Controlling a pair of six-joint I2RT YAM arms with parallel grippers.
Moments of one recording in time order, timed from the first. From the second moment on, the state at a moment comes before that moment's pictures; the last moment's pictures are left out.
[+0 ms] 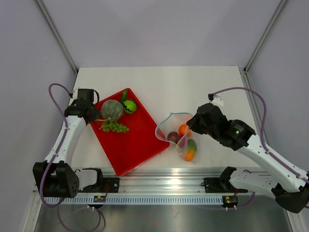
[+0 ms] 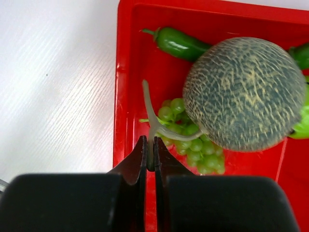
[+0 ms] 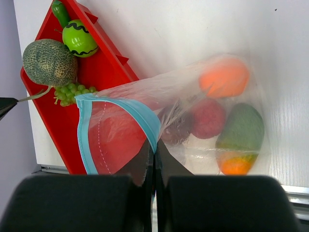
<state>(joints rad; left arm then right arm) -0.03 1.23 1.02 -0.76 -0.32 -0.61 0.82 0.99 1.13 -0.84 0.36 1.01</state>
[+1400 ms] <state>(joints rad) -0.14 0.96 1.24 -0.65 0.45 -0.33 0.82 1.04 1.14 -0.82 0.35 1.02</state>
